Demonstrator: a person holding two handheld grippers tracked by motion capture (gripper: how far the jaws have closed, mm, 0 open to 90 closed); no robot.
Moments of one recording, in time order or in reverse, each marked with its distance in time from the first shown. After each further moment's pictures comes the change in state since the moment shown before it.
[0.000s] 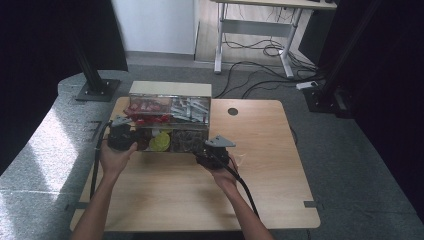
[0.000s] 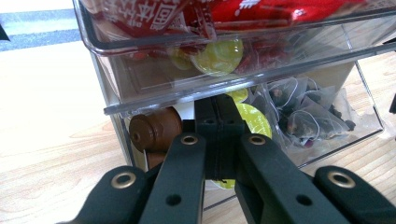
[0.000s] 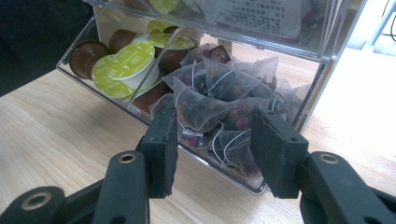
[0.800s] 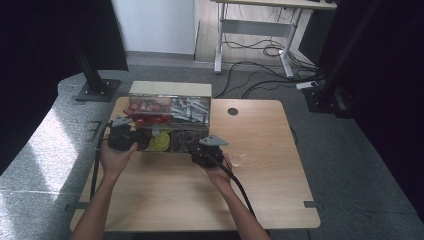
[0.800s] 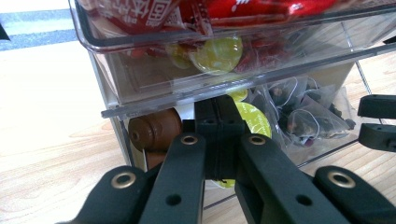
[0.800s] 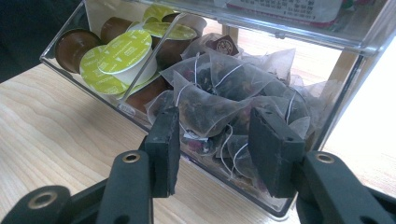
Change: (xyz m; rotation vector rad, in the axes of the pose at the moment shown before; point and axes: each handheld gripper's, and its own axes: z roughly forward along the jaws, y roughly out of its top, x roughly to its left) left arm -0.001 -0.001 0.001 0.002 -0.002 0.003; right arm 0.005 -0.003 0.024 0.027 -0.008 -0.006
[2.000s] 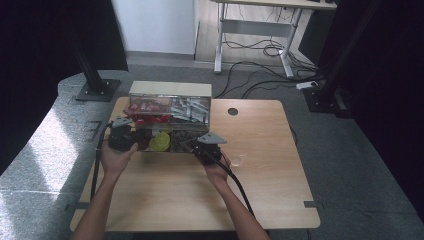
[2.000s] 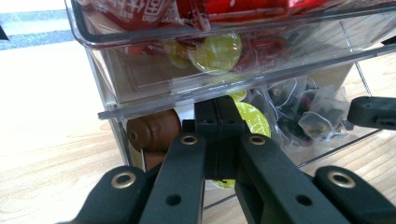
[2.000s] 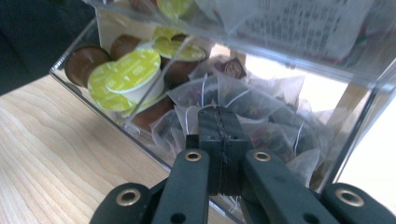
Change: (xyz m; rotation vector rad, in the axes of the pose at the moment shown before) left arm -0.001 -0.001 0.001 -0.004 -0.002 -0.003; right arm -0.001 0.007 0.006 -0.065 0.034 -0.041
